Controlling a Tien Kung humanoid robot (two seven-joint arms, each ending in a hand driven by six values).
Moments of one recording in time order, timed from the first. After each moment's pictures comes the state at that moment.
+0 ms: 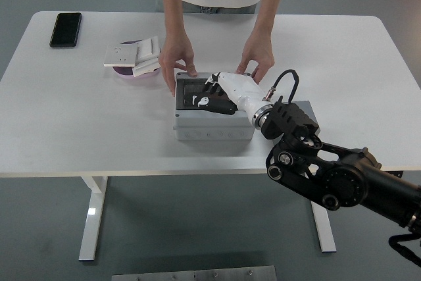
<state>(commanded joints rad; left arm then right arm) -0.09 0.48 -0.65 -0.43 0.35 0.13 0.23 0.71 -0.21 0.51 1.26 -1.73 -0.25 -0.39</state>
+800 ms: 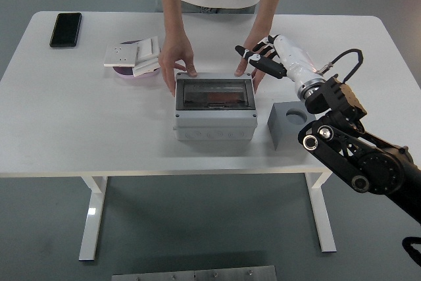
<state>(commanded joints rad) -0.08 0.47 -0.63 -0.43 0.32 0.14 0.22 0.58 -0.29 0.89 1.29 -1.70 -0.33 -0.34</state>
